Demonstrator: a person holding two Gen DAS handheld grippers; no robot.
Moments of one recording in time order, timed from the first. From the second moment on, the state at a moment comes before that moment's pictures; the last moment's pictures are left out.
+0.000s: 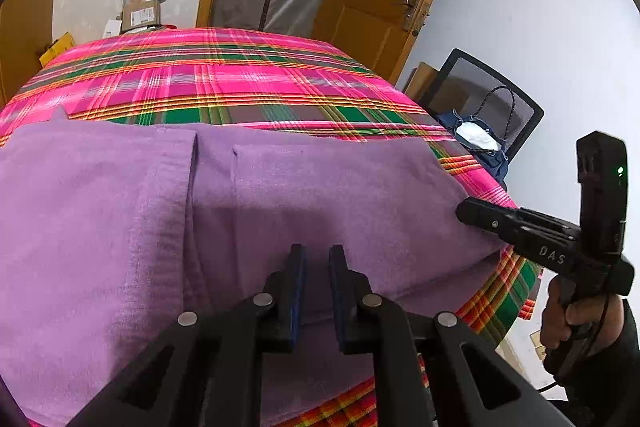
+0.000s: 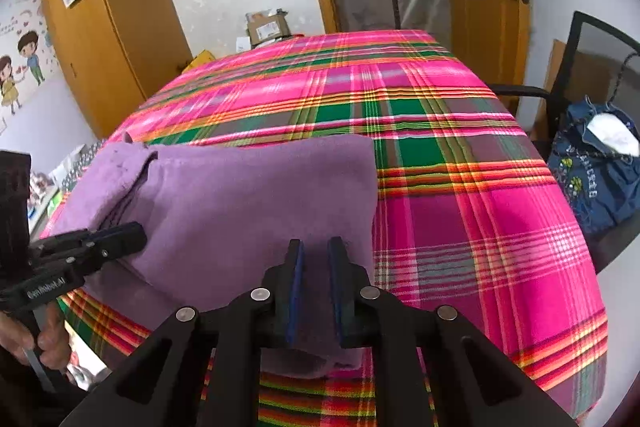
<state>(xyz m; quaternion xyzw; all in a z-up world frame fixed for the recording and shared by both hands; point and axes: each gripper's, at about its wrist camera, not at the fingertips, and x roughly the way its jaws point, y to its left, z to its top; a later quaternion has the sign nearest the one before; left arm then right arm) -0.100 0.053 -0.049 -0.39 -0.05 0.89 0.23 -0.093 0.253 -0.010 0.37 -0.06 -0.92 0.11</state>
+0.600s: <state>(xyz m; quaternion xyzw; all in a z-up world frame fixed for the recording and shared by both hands) -0.104 0.058 -0.043 -0.41 -0.03 0.89 0.22 -0.084 0.261 -0.014 0.36 -0.07 -0.93 0.09</state>
